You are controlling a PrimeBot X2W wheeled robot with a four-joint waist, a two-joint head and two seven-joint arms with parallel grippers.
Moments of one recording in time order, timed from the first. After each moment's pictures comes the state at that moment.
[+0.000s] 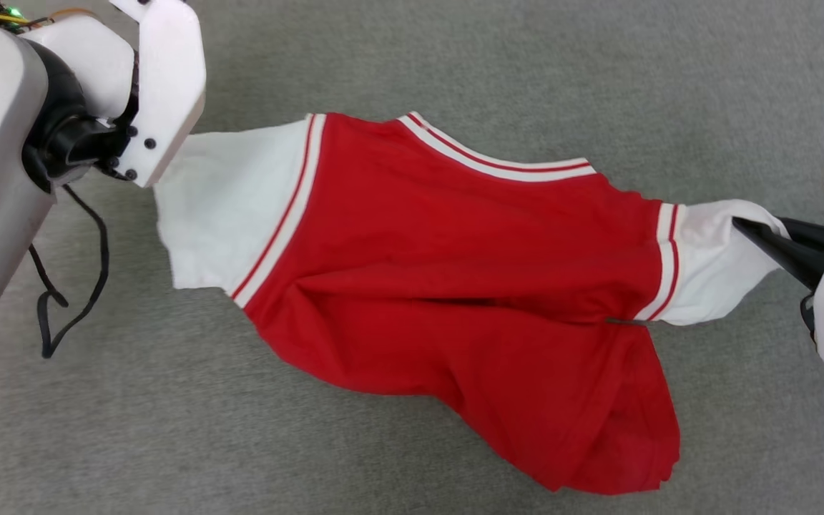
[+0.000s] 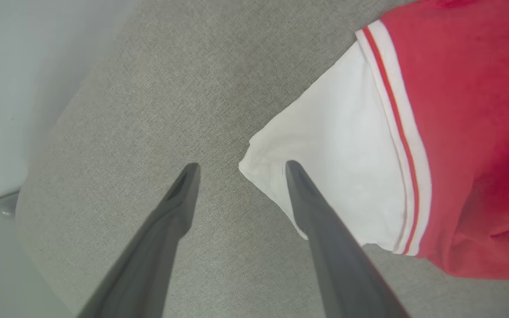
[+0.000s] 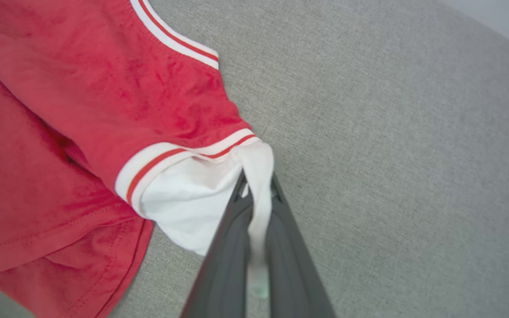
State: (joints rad) left arm -1.23 0.66 -0.80 0.30 -0.72 -0.13 1.14; right arm -0.55 -0.88 0.50 -0.09 0.80 0.13 0.53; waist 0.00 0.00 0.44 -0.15
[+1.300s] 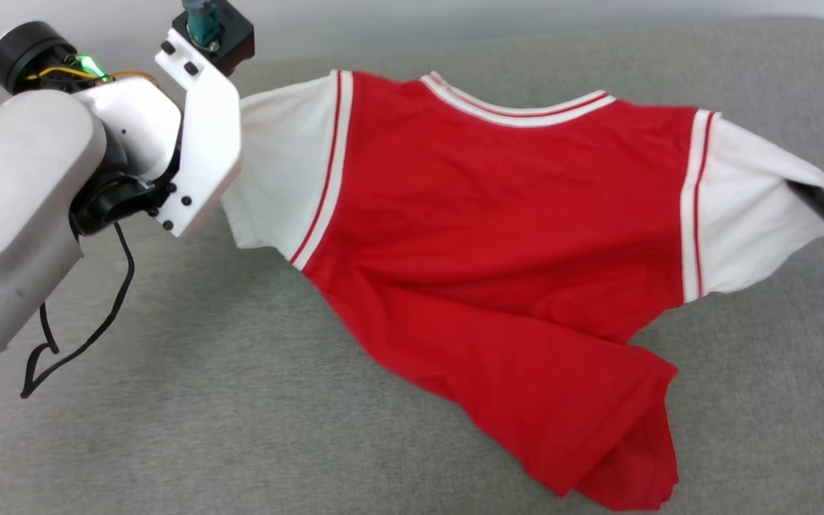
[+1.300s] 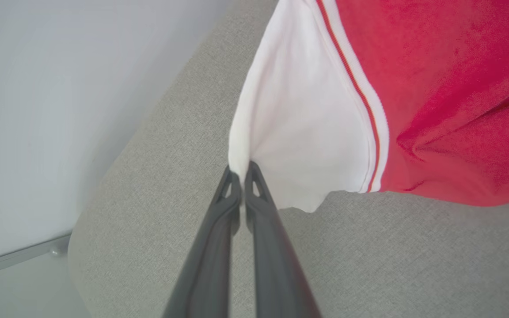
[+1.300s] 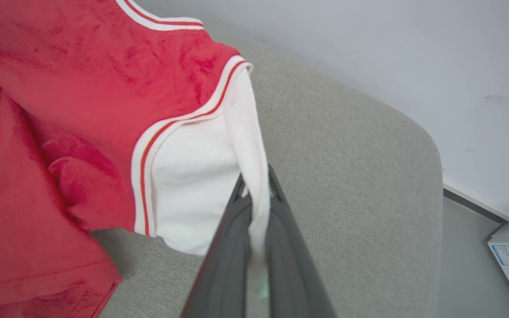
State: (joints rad) left arm -1.27 0.72 -1.12 0.32 -0.87 -0.13 0.81; right arm -0.65 -0.92 0.57 0.06 0.80 0.13 0.41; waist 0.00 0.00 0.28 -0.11
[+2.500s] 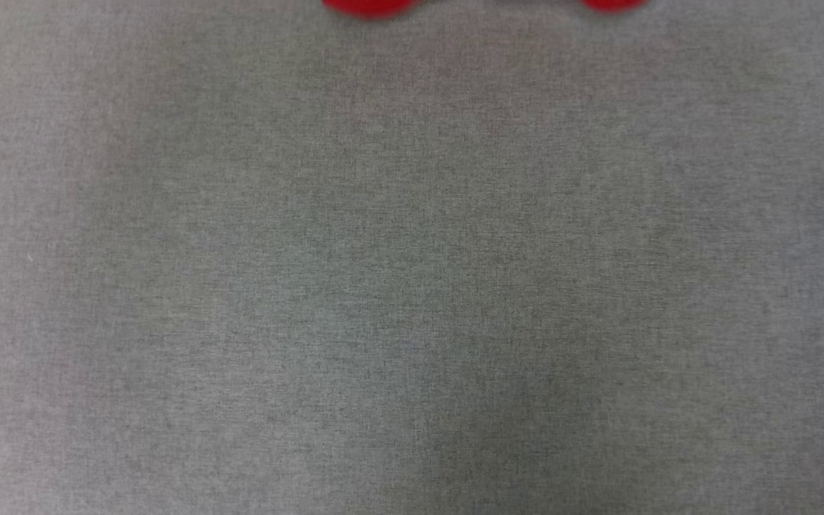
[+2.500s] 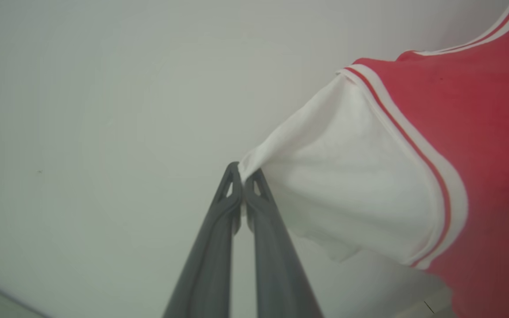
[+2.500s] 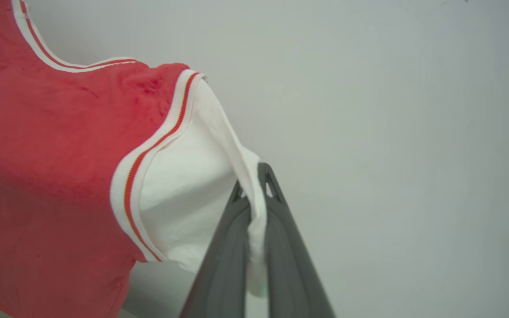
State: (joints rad) left arm -1.88 0.64 -0.94 0.69 -0.57 -0.08 0.16; right arm -1.77 -0.70 0.70 0.53 0.51 0.13 0.36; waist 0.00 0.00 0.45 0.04
